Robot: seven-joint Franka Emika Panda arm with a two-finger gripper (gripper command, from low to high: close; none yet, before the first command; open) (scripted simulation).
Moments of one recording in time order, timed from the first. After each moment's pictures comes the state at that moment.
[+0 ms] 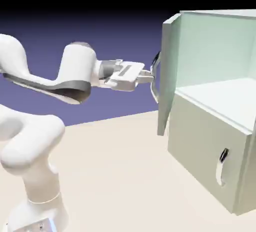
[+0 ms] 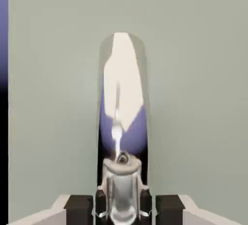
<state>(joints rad) -0.67 -1.24 0.35 -2.84 -1.82 3.05 -0.20</state>
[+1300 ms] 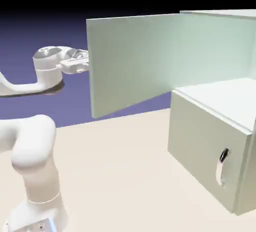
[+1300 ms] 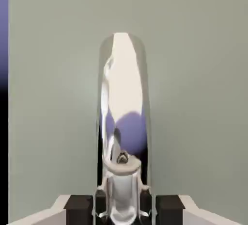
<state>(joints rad) -0.32 -1.34 1.09 -2.51 -0.52 1.64 -0.87</state>
